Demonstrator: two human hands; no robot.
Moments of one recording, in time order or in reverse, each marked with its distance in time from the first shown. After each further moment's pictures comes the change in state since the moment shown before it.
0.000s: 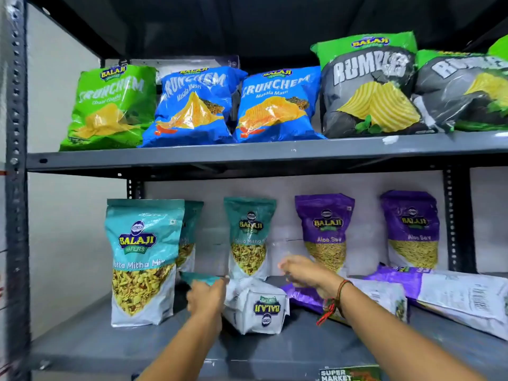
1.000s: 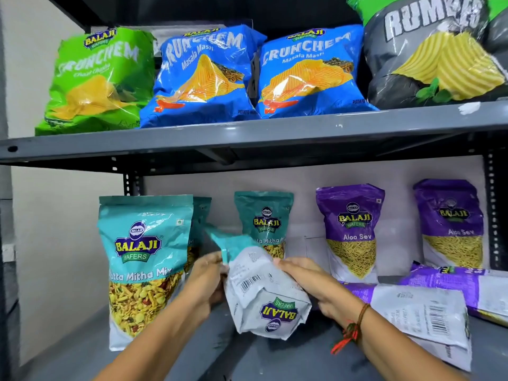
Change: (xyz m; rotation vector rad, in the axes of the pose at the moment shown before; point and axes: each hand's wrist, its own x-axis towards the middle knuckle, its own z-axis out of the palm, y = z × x) left_hand 0.073 0.043 -0.034 -0.083 -0.334 0.190; right_hand 0.046 -0.003 0.062 0.471 0.009 0.013
